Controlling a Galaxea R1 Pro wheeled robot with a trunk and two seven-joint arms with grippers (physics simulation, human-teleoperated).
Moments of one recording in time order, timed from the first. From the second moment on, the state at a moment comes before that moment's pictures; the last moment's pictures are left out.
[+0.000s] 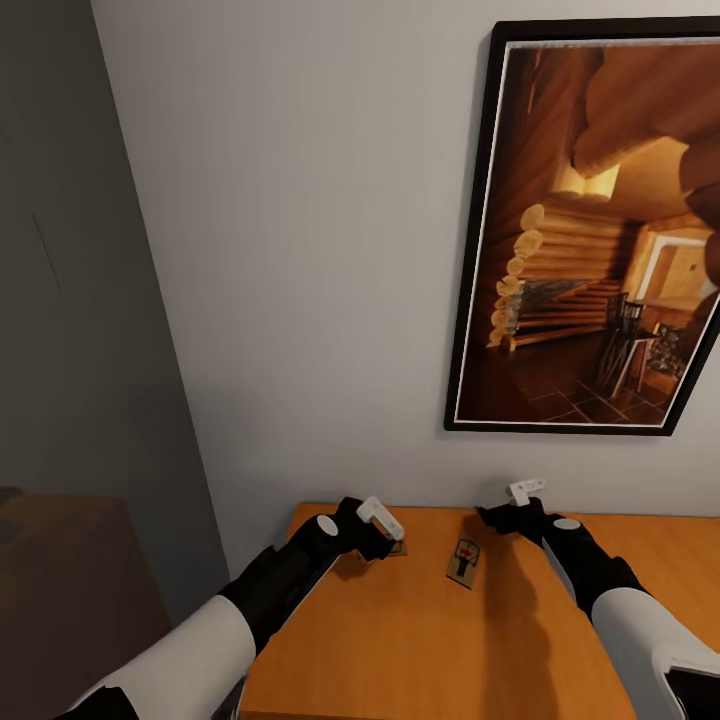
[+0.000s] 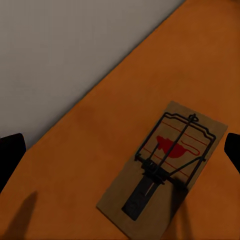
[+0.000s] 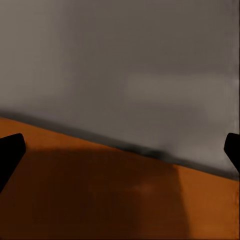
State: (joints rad) left arm -0.73 -0.14 -0.66 -0.76 -0.08 0.41 -0.21; right arm -0.77 -0.17 -0.13 -0.46 0.27 0.08 0.33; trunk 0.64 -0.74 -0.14
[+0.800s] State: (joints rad) left arm -0.73 -0.14 -0.60 -0.76 -0.08 0.41 -0.21; right arm -0.77 -0.19 -0.13 -0.46 0.26 0.08 0.33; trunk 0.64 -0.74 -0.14
